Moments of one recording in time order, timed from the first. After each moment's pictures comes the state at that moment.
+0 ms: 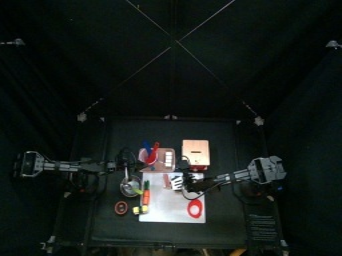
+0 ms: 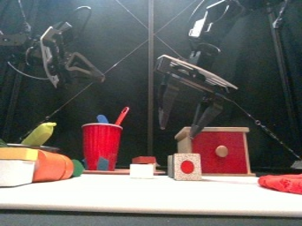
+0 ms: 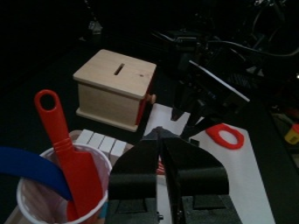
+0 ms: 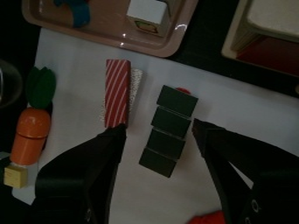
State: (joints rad) left arm 0.11 -0.54 1.15 -0.13 -0.44 -0.08; right arm 0.13 0.10 0.40 -0.56 0.77 1.78
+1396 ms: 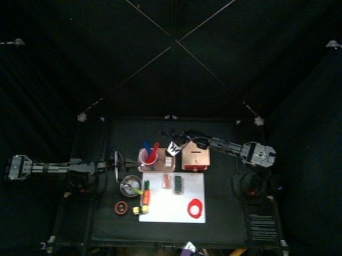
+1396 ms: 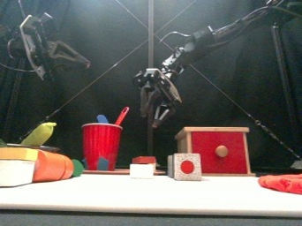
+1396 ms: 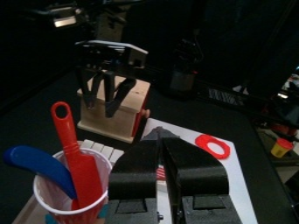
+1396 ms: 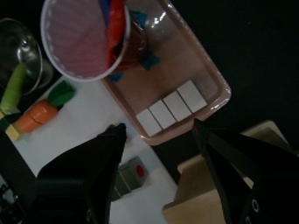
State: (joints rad) left arm 0.13 -0.76 1.22 -0.14 -0.39 -0.08; right arm -0.47 0.23 0.01 0.32 0.89 0.05
